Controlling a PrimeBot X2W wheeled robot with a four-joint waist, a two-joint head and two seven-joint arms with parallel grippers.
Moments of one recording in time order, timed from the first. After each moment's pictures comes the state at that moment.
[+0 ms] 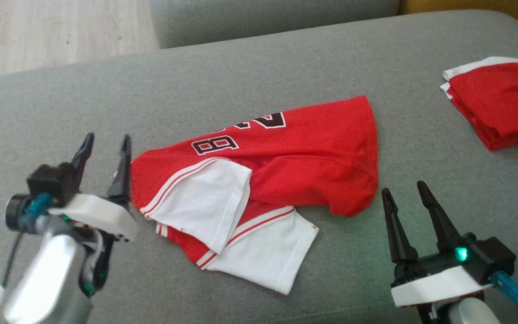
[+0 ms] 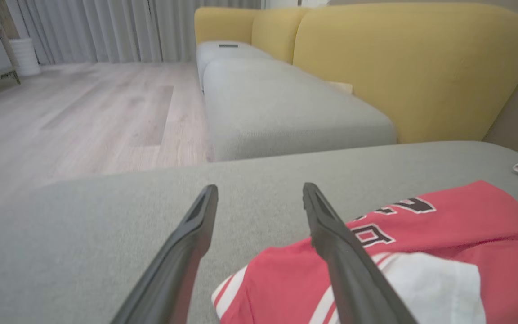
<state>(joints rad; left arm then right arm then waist) -0.31 0.36 -0.41 0.32 -0.47 0.10 -0.25 0.05 -0.09 0.18 0.08 0.21 0.12 -0.25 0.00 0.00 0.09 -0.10</state>
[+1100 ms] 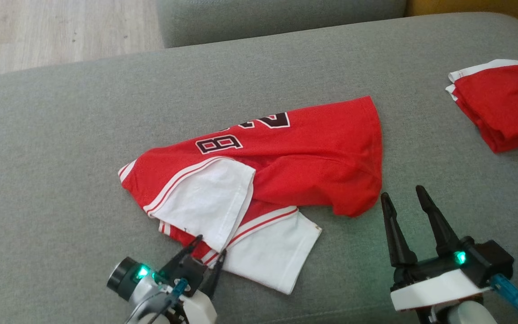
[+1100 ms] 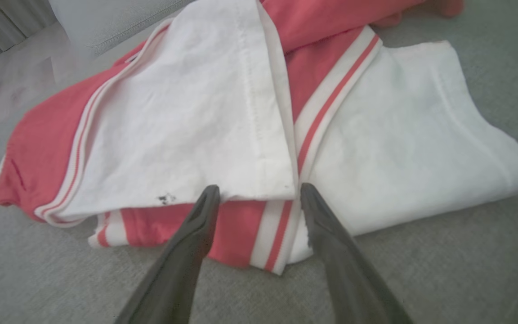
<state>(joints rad) -0.19 0.18 -0.68 0.58 -0.03 0.07 -0.26 0.06 -0.10 0.18 0.09 0.21 0.12 -0.25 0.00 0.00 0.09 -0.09</state>
